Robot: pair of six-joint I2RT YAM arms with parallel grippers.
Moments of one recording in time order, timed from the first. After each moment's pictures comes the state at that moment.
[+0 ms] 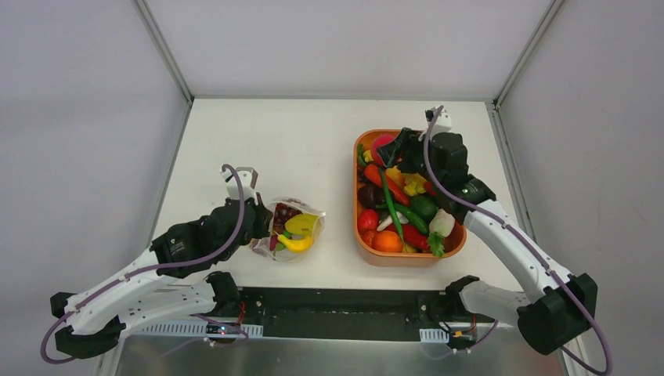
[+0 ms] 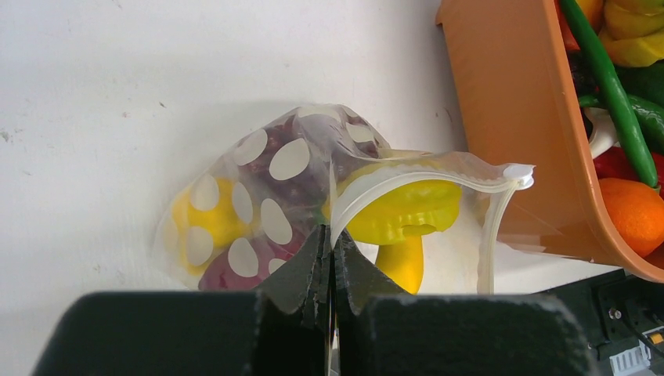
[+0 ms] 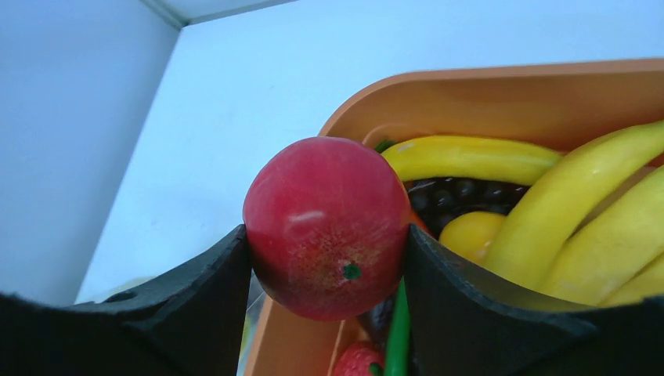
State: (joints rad) left arm -1.04 0.64 0.88 -0.86 -0.62 -0.66; right arm 0.49 1.14 0.98 -0.16 0.04 0.49
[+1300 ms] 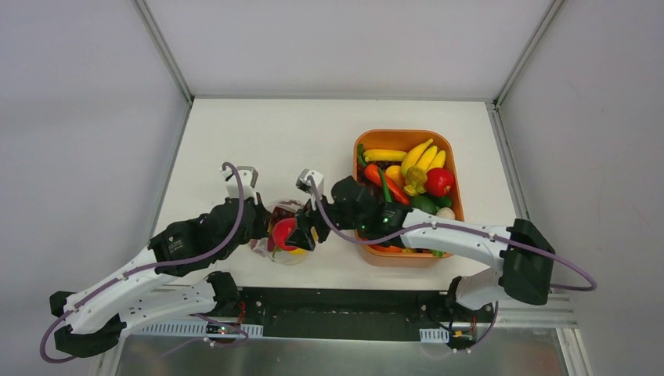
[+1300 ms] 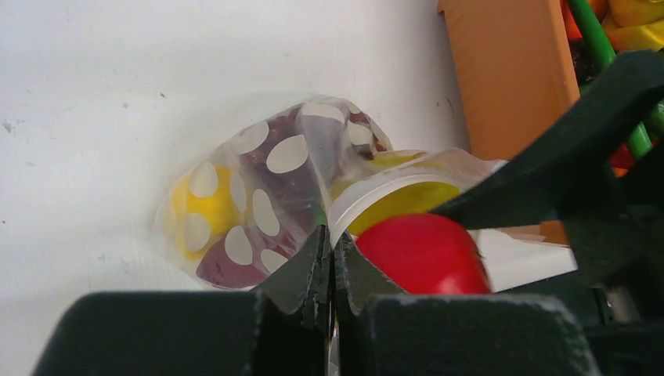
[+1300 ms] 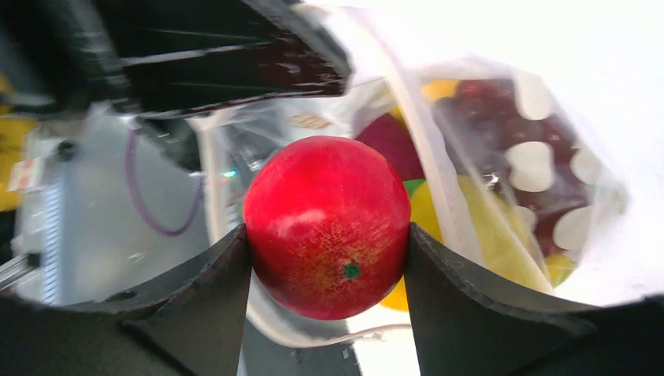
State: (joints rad) left arm -1.04 0.66 0.92 -0.90 -0.61 -0.67; right arm 1.13 1.41 1.02 0.01 -0.35 0.35
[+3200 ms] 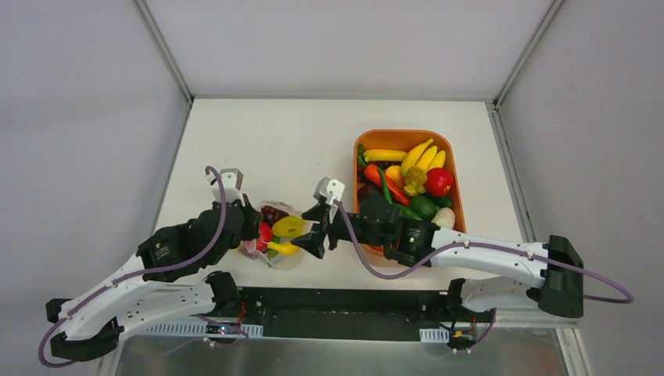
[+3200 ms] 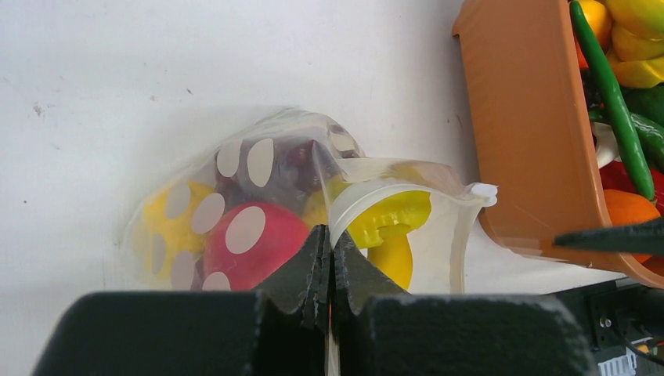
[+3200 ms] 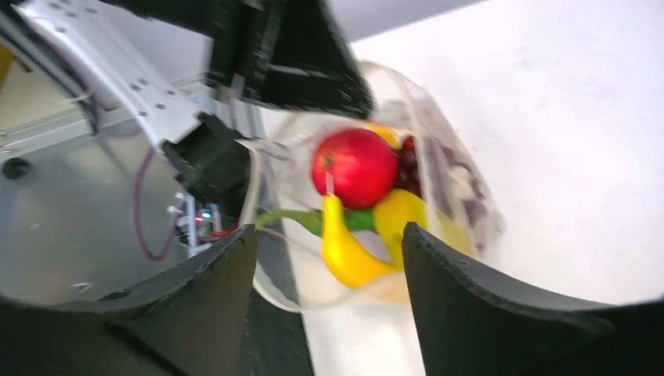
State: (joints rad) left arm -1.04 0.59 0.92 -0.96 -0.66 -0.72; right arm 1.27 1.23 0.93 0.17 -0.11 0.16
